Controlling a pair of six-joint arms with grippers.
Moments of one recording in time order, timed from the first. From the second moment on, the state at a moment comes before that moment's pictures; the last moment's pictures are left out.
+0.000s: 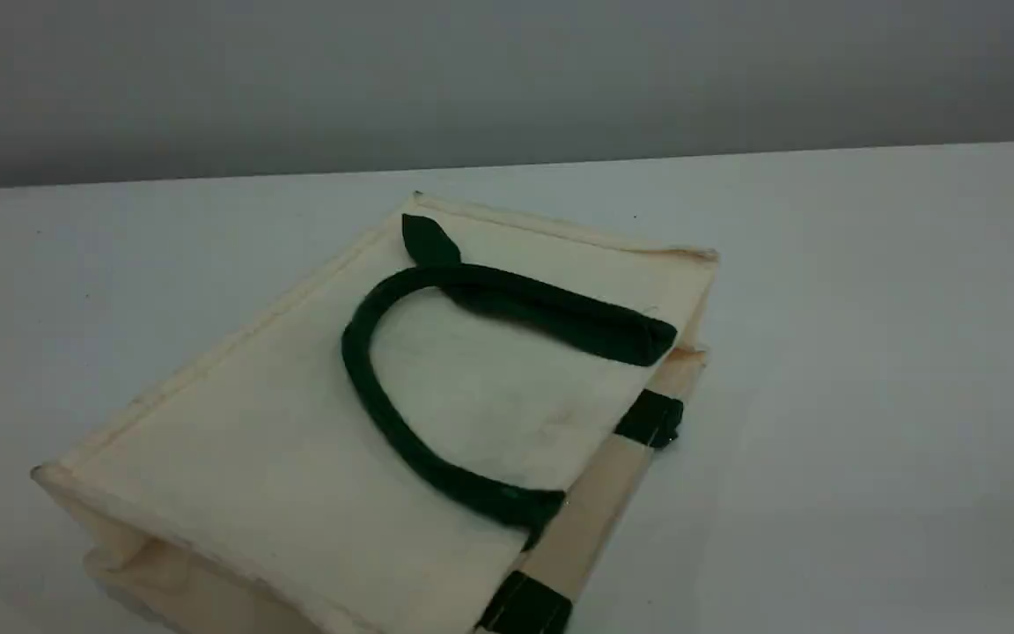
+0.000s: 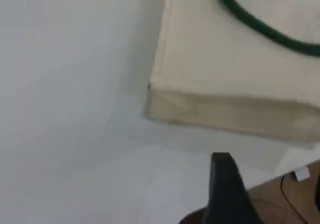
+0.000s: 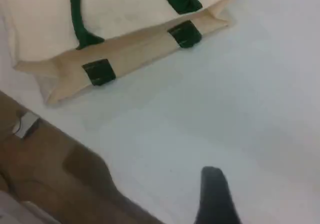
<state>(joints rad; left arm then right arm) -0.39 0.21 -0.52 0.00 1.09 -0.04 0.54 0.31 -0.51 0.06 1.06 -0.06</state>
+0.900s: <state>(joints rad) -0.37 0.19 -0.50 0.00 1.08 -0.03 0.00 0.04 -0.51 0.11 1.06 -0.06</state>
